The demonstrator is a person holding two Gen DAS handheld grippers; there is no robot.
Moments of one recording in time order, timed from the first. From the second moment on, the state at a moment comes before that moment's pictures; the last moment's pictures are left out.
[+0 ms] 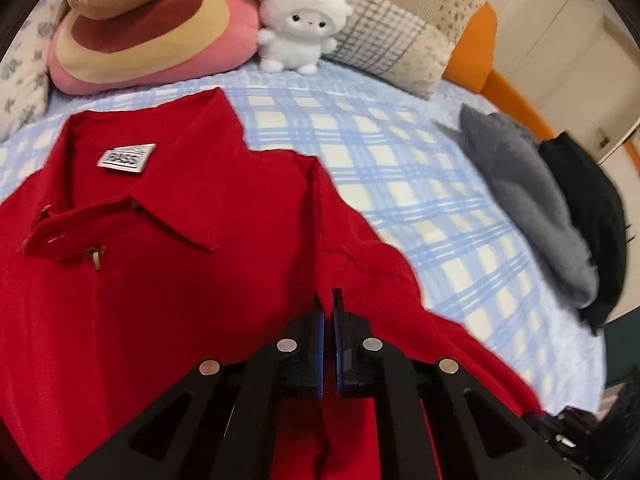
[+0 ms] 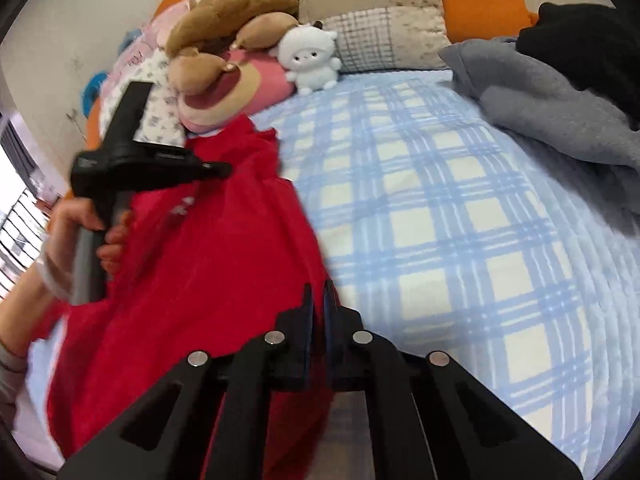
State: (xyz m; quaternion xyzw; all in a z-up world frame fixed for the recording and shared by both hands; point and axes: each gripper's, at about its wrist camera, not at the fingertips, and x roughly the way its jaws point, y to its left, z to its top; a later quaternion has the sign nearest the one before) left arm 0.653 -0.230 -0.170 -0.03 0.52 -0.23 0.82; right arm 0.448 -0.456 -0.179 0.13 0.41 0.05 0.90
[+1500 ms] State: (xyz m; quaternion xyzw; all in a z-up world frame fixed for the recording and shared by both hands) left arm 0.516 -0.214 -0.183 -0.03 0.51 -0.28 0.81; right arm 0.293 -0.298 -0.201 -0.01 0.42 0.20 0.88
